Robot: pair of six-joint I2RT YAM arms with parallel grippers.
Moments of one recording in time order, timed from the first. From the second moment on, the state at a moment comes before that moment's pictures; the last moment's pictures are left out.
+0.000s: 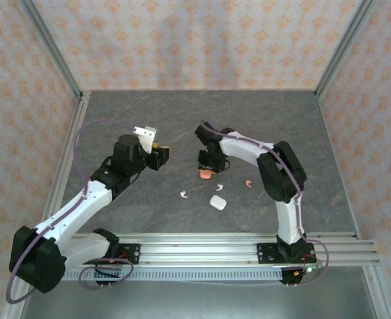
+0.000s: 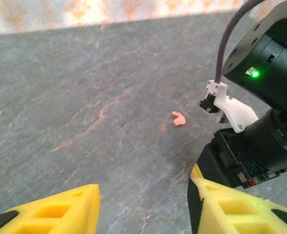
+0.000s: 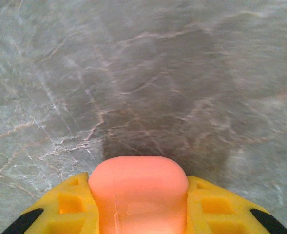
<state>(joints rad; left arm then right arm) -0.38 1.06 0.72 -0.12 0.11 -0.15 0.63 1.99 1.44 -0.79 -0.16 0.81</state>
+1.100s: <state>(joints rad) -0.64 1.16 0.71 0.50 0.06 -0.44 0.66 1.33 1.21 -0.19 -0.15 1.47</state>
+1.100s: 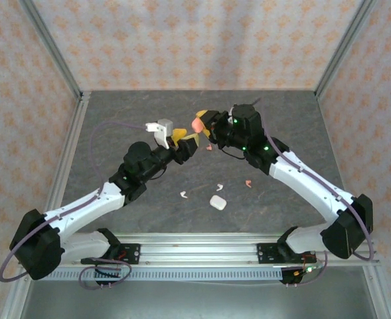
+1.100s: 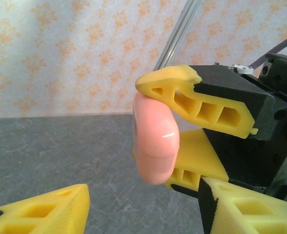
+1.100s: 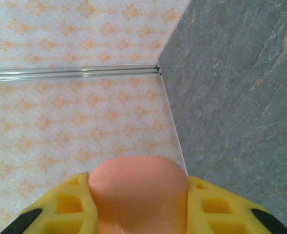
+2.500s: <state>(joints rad) -0.46 1.22 1.17 -0.12 0.80 -0.11 0.48 1.17 1.29 -0.34 -0.64 0.63</state>
